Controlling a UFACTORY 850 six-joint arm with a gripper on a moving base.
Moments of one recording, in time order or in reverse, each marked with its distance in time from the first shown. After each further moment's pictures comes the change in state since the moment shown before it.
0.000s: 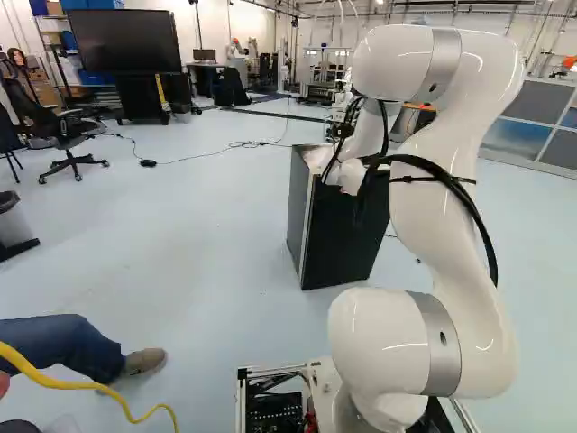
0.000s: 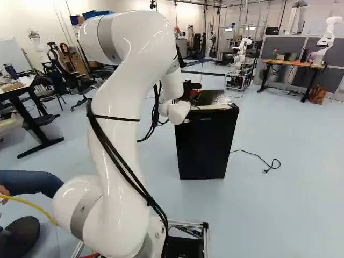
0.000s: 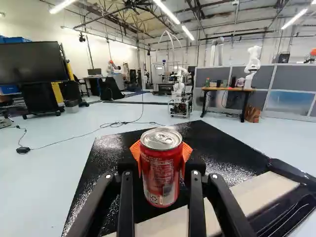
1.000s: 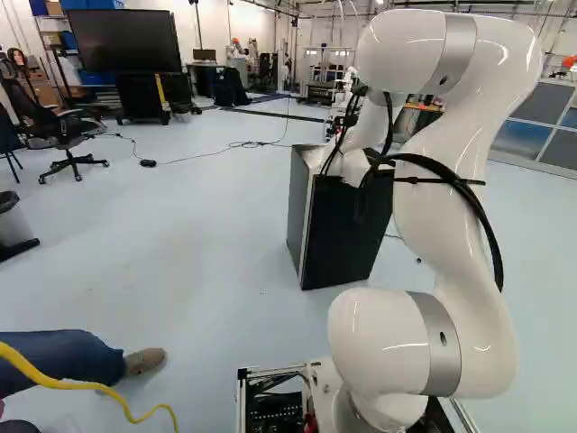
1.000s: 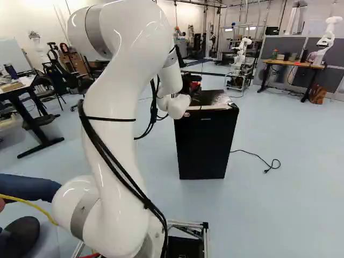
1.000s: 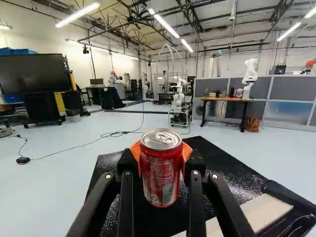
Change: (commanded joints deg) arm 0.1 3.5 0.2 0.0 -0.2 0.0
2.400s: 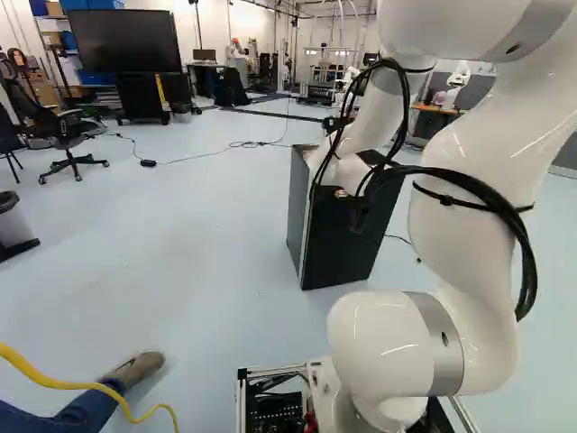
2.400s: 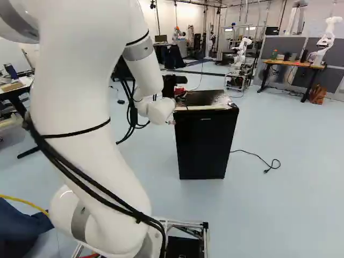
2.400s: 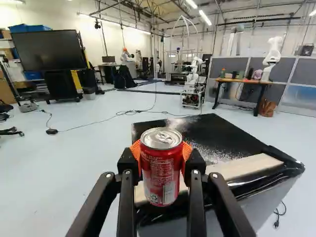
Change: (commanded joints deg) arm 5.8 19.4 21.5 0.1 -7.4 -0.8
